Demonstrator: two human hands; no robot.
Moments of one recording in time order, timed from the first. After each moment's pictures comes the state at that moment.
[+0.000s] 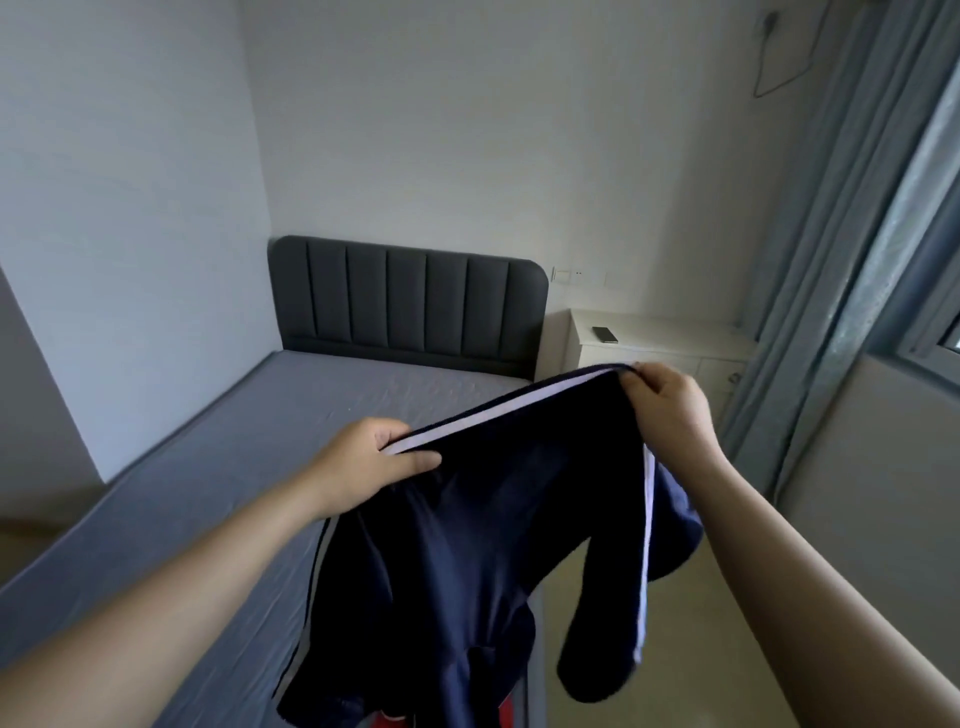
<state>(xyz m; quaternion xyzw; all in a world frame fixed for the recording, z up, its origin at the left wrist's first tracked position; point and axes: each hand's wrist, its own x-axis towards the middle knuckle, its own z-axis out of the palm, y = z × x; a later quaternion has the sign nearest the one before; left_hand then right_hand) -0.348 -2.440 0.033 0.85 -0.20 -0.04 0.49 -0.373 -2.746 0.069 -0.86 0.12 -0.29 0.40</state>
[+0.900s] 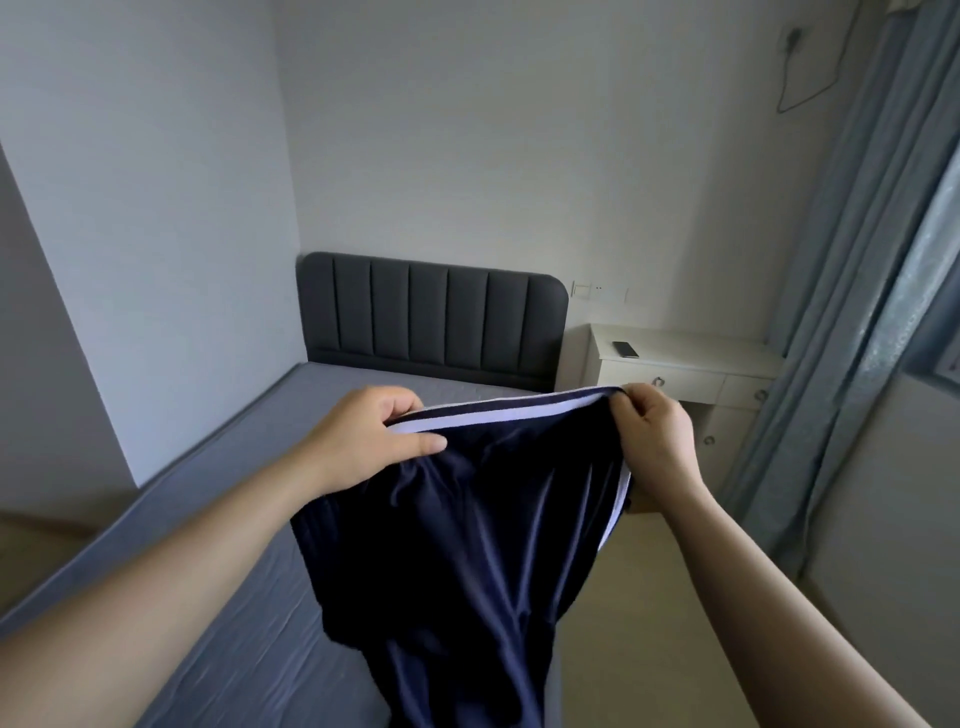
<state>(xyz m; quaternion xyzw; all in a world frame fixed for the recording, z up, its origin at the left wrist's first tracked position) -0.356 -2.427 0.072 0.88 -0.22 0.05 0.42 -0.367 -2.723 0.052 -0.84 0.08 -0.31 0.43</state>
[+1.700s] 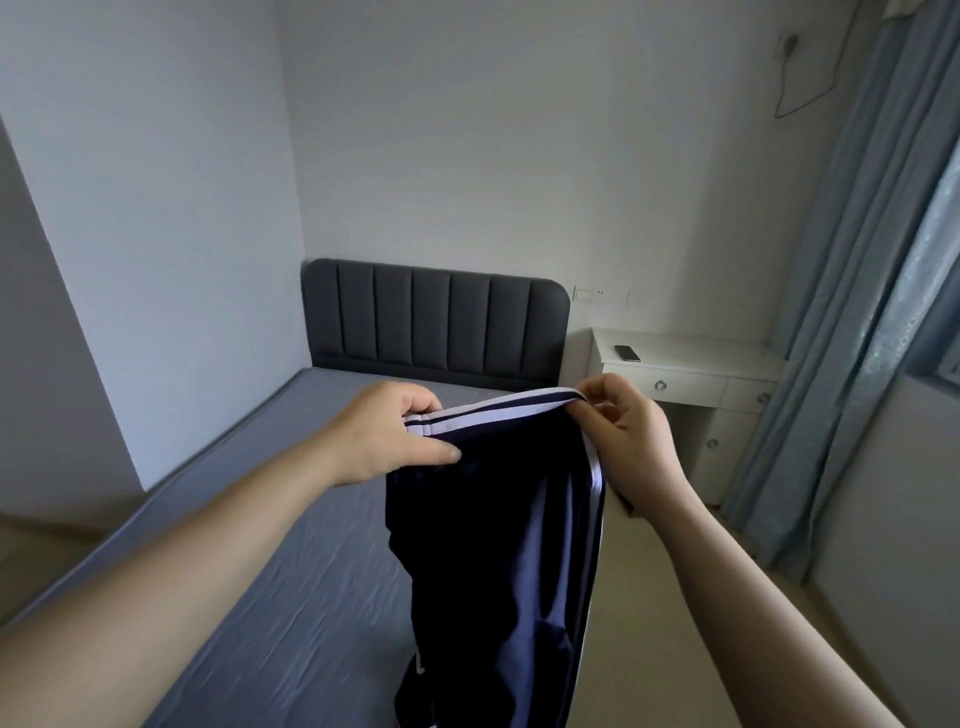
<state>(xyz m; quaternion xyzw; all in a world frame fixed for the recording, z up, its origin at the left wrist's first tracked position) -0.374 -2.441 0.089 0.89 -0.23 0.03 0.40 -0.398 -2.695 0.066 -0.81 -0.06 -0.29 0.51</state>
